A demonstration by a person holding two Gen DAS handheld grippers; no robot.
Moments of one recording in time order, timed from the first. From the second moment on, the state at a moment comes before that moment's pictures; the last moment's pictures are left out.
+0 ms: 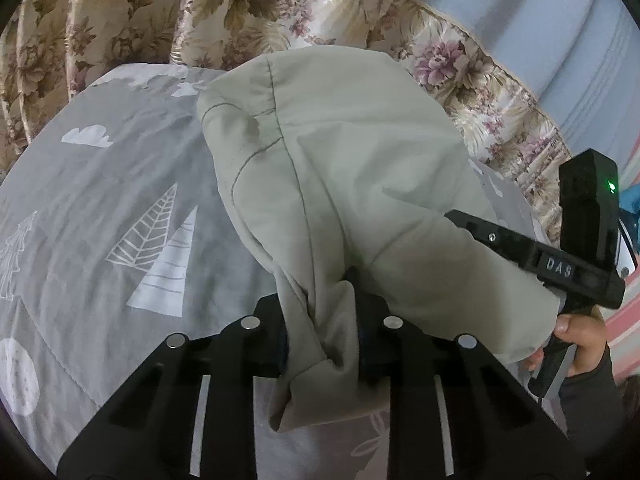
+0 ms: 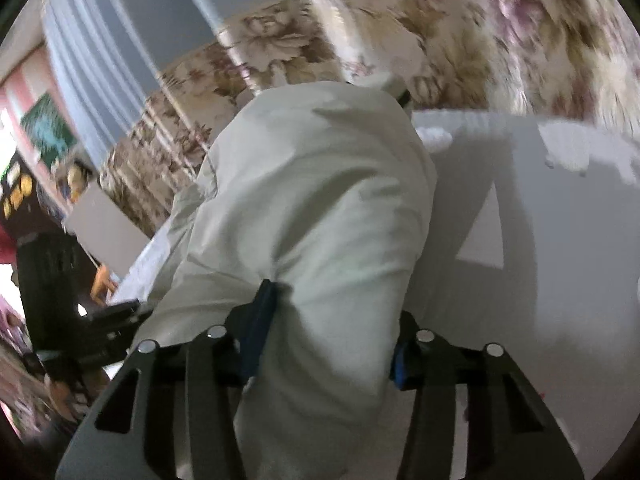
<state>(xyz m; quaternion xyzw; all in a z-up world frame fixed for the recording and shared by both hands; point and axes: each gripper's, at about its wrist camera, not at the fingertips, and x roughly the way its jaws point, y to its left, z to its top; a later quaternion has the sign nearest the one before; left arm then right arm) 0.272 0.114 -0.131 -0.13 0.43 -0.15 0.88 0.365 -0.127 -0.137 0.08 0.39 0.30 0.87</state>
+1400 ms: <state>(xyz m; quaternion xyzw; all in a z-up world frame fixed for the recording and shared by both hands) 0.237 -0.111 -0.122 0.02 0.40 -0.19 0.89 0.304 -0.344 -0.128 0.00 0.36 0.21 0.91</state>
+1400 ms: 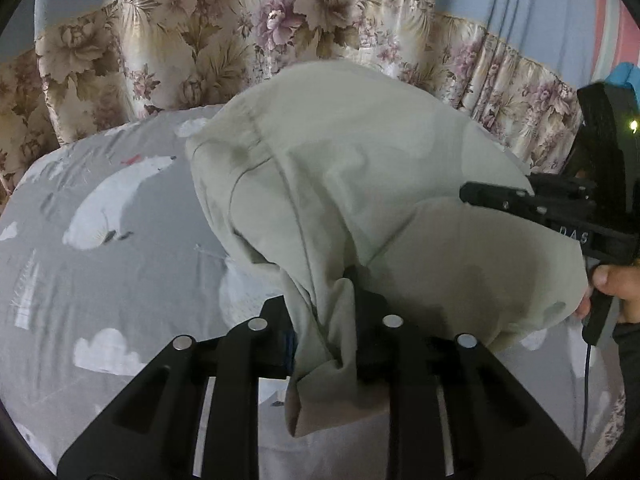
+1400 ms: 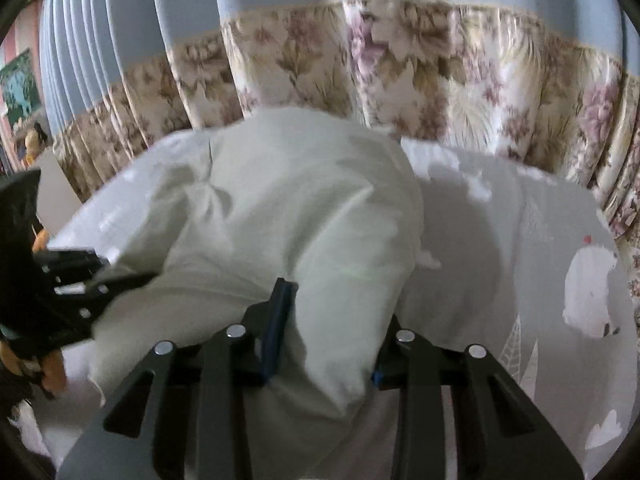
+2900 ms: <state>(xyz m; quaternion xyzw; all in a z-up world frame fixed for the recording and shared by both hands) 0.094 0.018 -0.028 0.04 0.34 0.00 0.94 0.100 -0.356 -0.039 0.06 0.28 -0.01 0.96</state>
